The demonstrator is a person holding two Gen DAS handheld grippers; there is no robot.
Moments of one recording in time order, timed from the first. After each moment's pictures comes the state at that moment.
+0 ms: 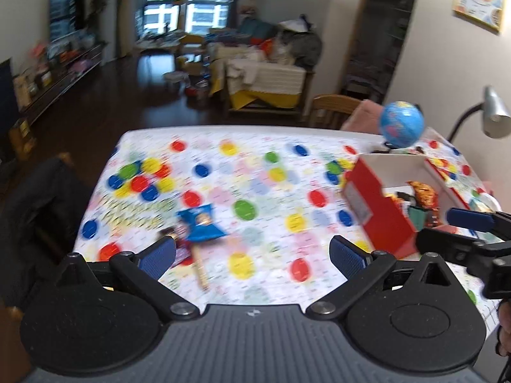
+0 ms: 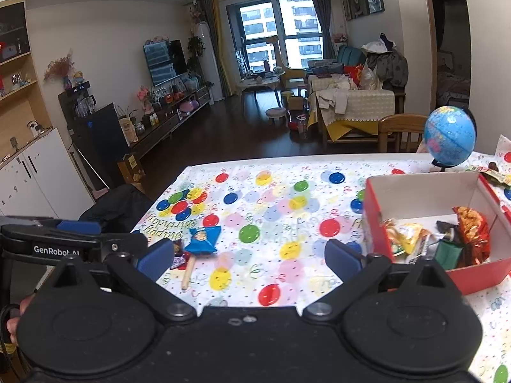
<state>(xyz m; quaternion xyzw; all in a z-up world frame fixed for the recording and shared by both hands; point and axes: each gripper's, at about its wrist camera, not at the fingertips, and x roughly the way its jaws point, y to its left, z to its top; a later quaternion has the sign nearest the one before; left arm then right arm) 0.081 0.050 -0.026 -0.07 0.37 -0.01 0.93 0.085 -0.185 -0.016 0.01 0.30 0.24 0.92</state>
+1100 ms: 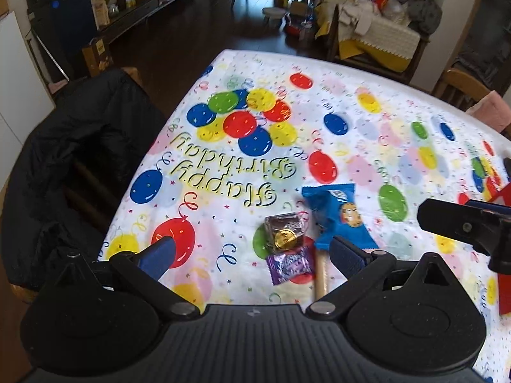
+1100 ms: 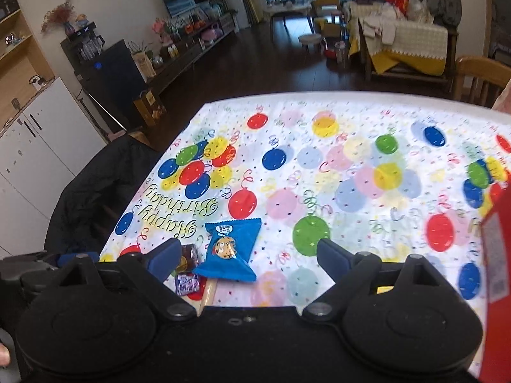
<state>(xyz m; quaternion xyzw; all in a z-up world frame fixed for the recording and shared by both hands) 0.201 0.146 -0.143 -0.12 0.48 0.16 0.86 0.256 -0.045 -0.109 0.00 0.44 0.29 0.85</state>
